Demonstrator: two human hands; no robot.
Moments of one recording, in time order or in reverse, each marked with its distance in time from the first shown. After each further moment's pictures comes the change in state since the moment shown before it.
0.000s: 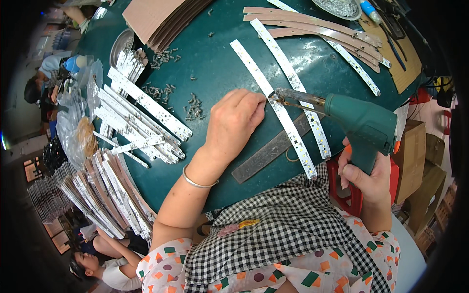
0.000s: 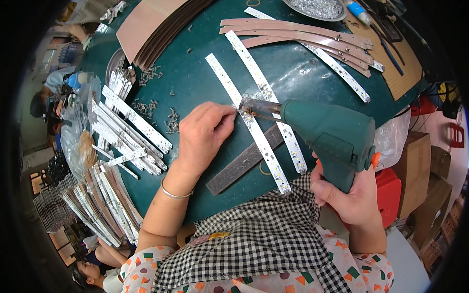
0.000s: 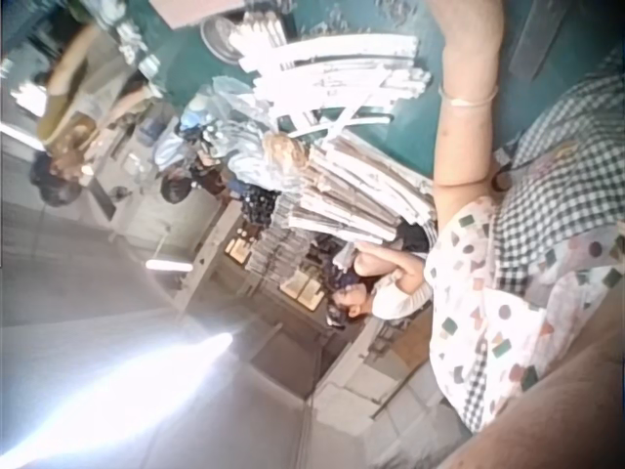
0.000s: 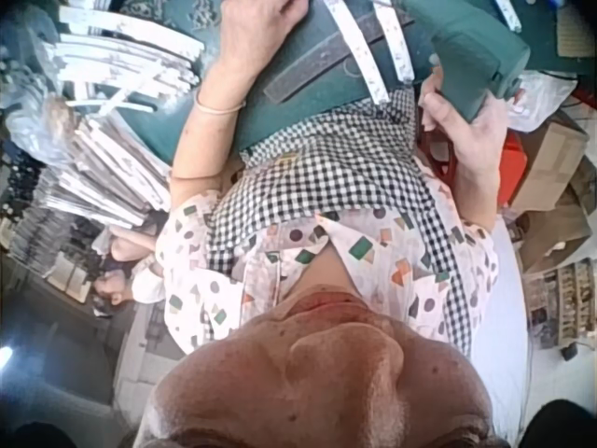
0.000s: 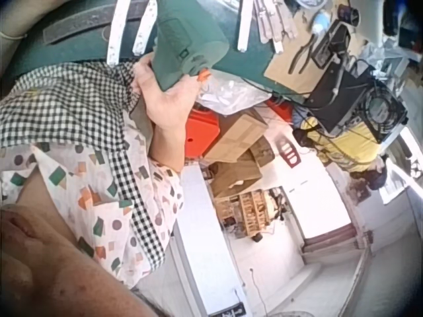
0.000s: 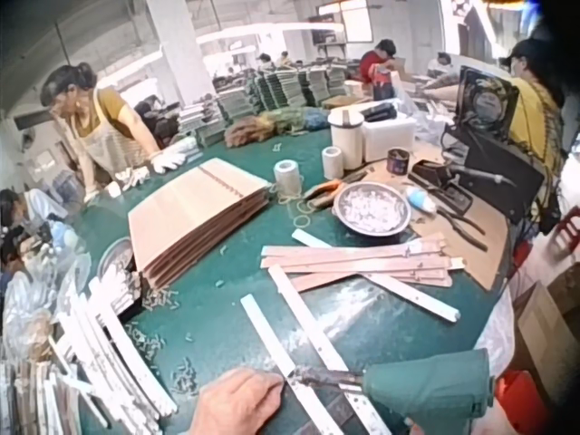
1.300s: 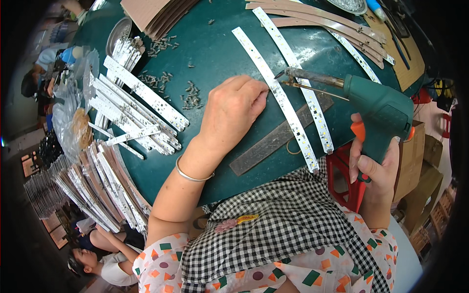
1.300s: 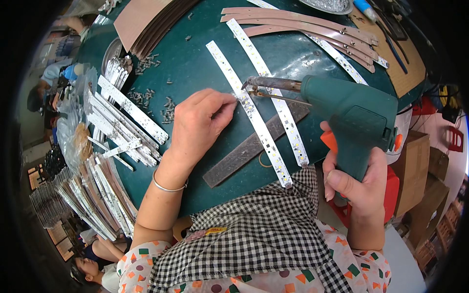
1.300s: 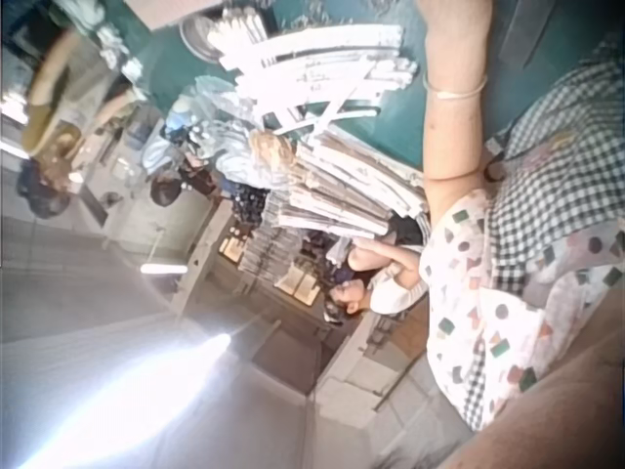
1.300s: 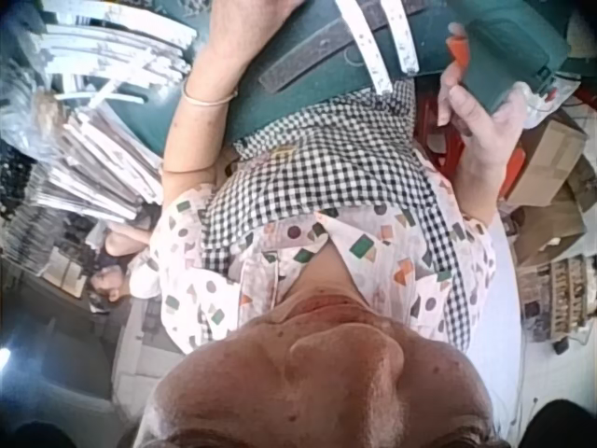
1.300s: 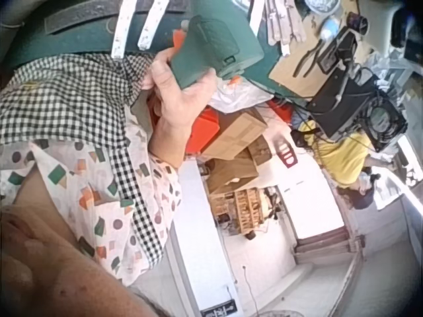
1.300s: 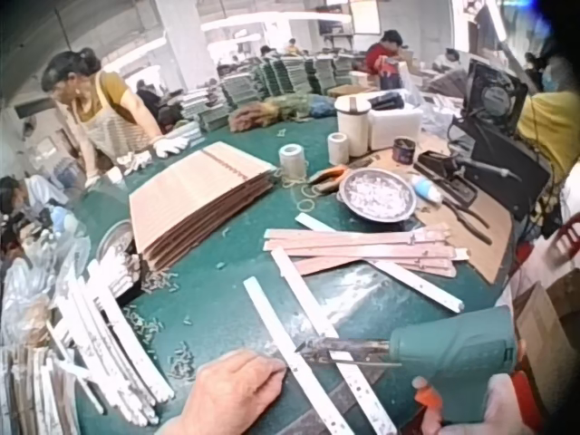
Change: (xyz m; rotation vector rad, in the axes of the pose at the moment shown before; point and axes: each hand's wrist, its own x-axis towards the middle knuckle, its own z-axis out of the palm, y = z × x) left_hand 0.004 0.001 -0.008 0.008 -0.070 -0.033; right_hand 0.006 0.001 -0.011 0.104 0.047 -0.033
